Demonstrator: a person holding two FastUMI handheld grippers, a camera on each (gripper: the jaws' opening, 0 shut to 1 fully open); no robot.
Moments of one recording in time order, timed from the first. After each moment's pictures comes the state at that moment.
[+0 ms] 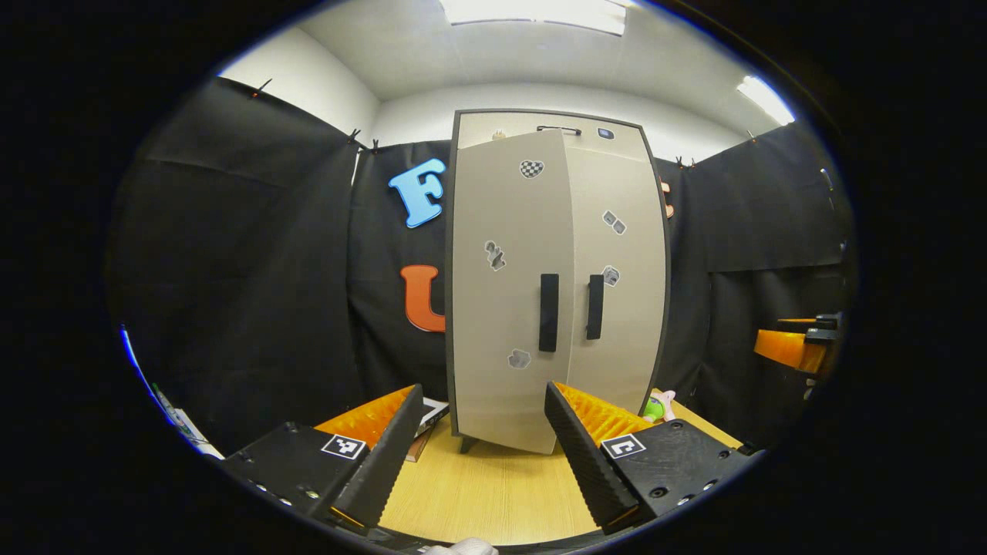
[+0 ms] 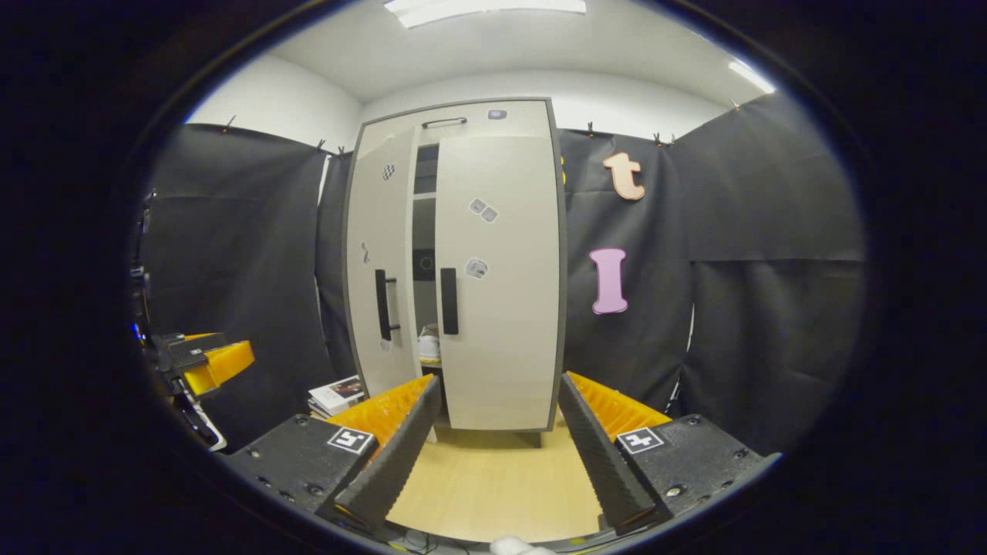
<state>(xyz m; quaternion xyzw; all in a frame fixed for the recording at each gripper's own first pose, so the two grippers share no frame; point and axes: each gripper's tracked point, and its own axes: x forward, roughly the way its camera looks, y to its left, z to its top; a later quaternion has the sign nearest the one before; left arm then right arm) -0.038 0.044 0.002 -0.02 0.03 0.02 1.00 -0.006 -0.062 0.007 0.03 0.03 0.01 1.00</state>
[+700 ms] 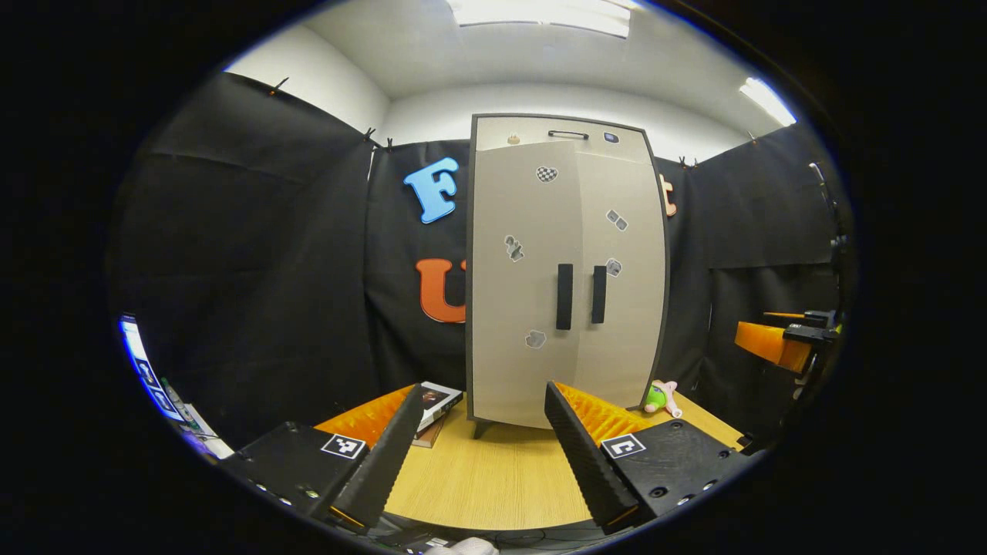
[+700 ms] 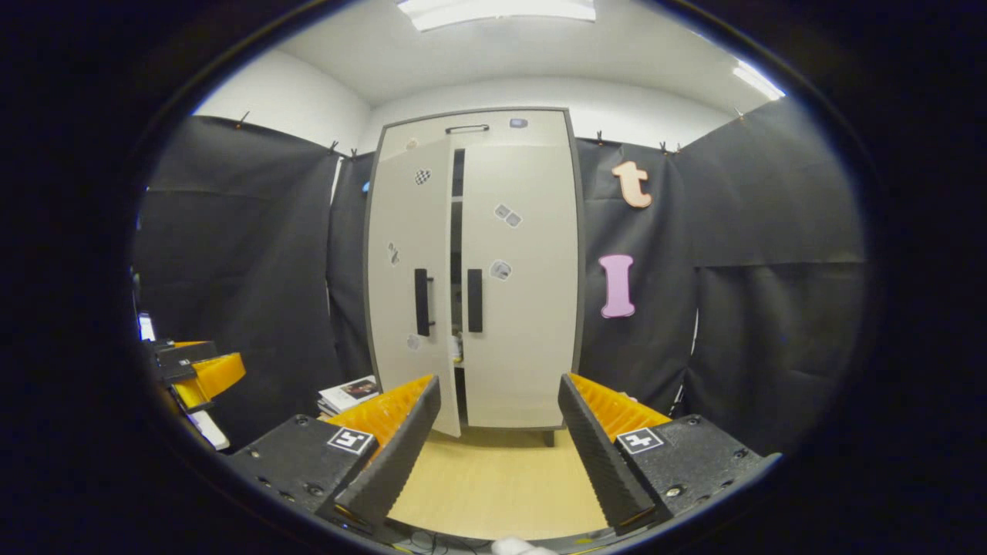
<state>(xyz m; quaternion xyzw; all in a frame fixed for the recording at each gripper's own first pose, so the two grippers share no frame) -0.077 0.057 -0.015 -0.02 0.03 0.02 1.00 -0.024 -0.015 0.000 0.02 0.02 0.02 1.00</state>
